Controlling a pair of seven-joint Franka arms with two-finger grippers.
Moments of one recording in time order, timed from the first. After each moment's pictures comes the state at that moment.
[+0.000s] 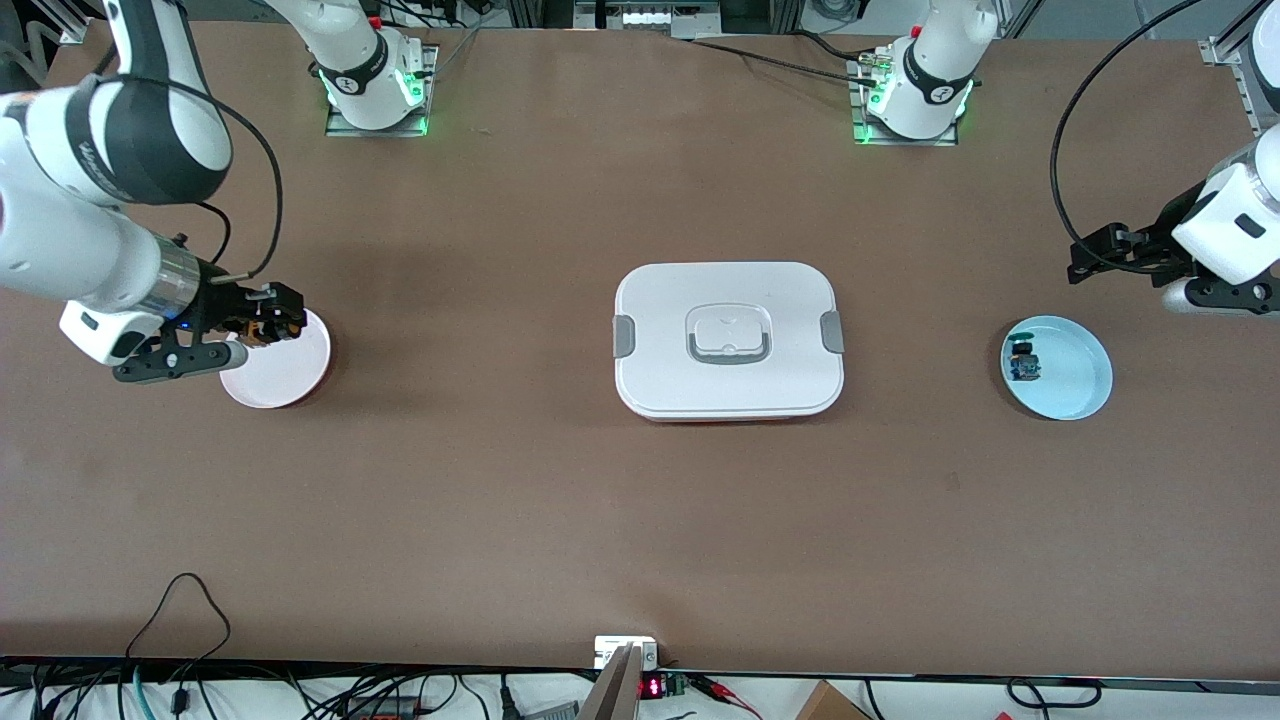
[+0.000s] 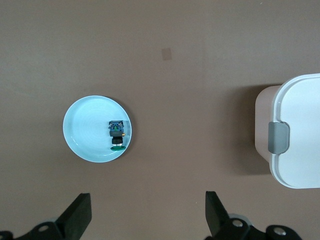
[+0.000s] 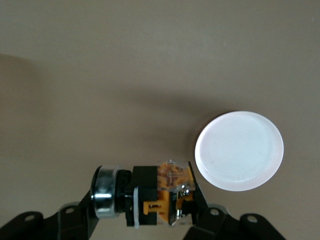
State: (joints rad) left arm -0.01 0.04 0.03 -1.70 0.00 1.66 0.05; right arm -0.03 0.19 0.13 -1.70 0.06 1.79 -0.12
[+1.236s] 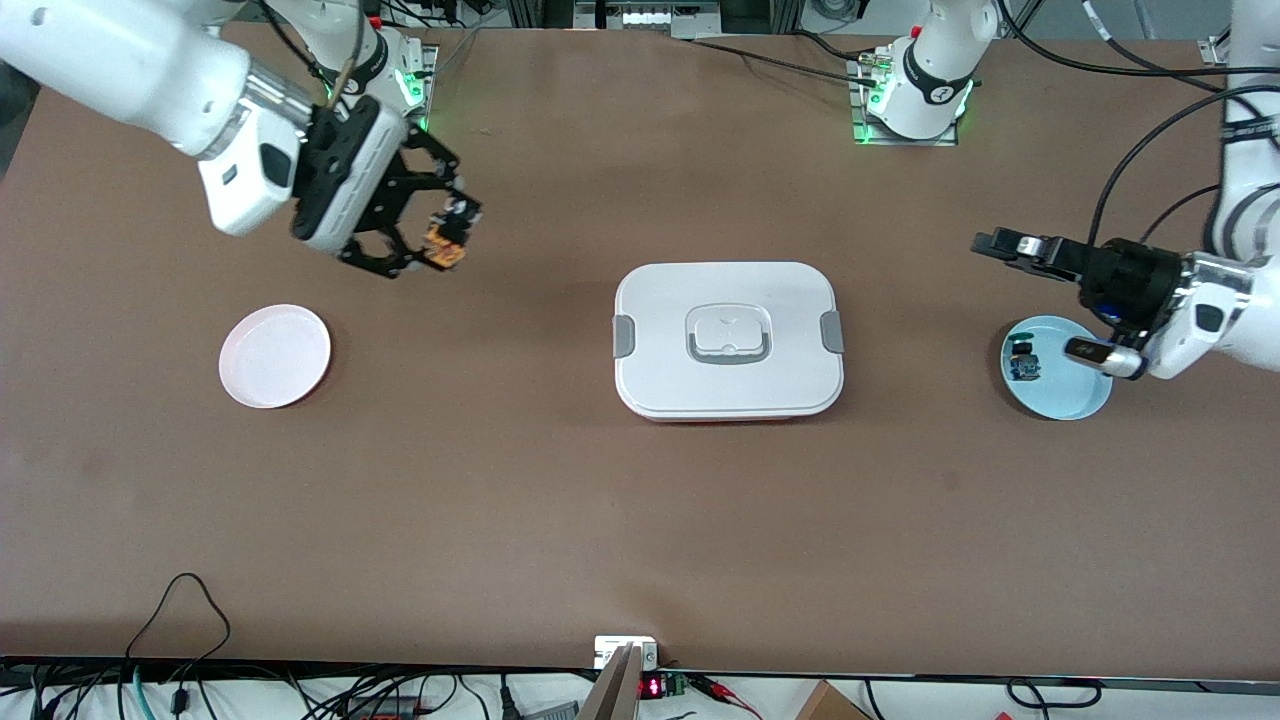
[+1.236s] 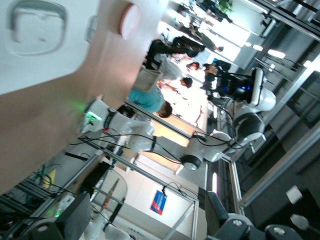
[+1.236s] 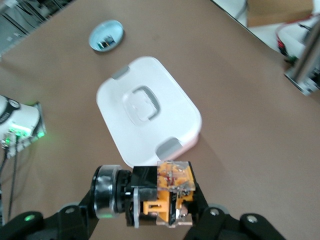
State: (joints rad) left arm 0.20 0.38 -0.02 -1.65 -1.27 1.10 0.05; right arm 0.07 0.07 0.35 -1.65 0.59 1.95 -0.74
